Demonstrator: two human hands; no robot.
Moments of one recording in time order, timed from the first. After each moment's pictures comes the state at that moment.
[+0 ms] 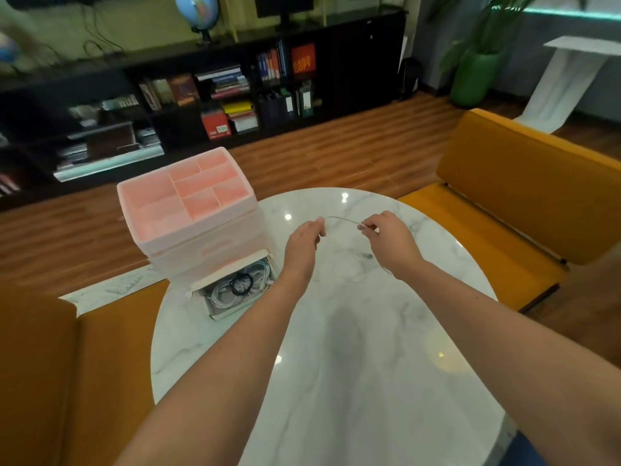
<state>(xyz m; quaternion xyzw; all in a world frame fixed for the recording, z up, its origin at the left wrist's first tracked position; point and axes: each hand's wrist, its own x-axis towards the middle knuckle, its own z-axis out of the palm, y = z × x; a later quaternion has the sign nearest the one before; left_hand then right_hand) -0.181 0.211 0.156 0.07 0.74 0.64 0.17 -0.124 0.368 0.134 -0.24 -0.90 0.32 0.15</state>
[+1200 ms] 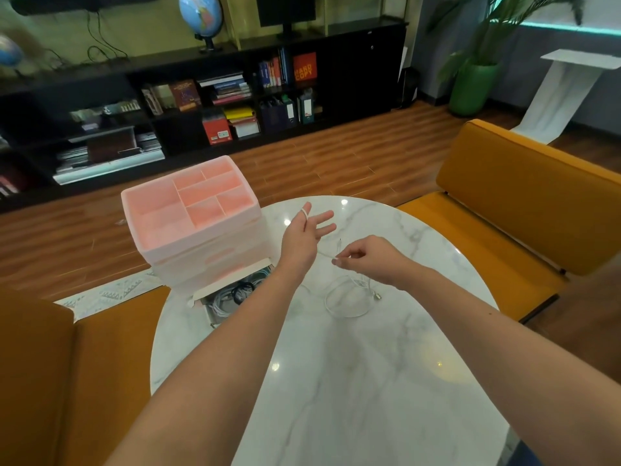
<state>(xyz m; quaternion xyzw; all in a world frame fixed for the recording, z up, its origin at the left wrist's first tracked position) -0.214 0.214 0.165 0.14 0.71 0.66 0.19 -0.120 0.341 0.164 -0.16 -0.88 0.45 -0.03</state>
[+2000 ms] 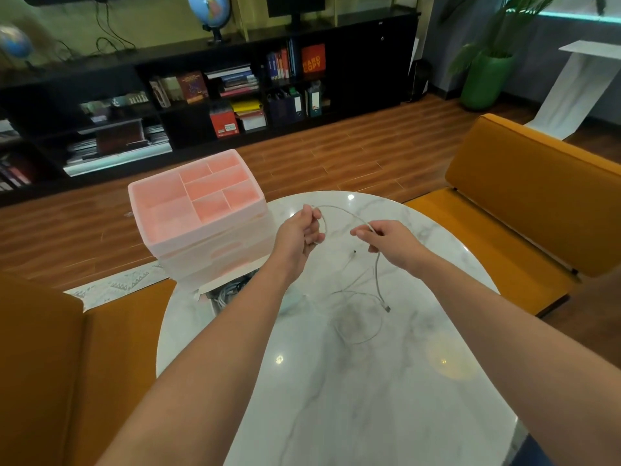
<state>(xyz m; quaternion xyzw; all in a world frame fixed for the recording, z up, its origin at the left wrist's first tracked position) -0.218 0.195 0.176 0.08 0.60 0.75 0.27 -0.133 0.364 0.162 -0.18 -0.83 0.52 0.03</state>
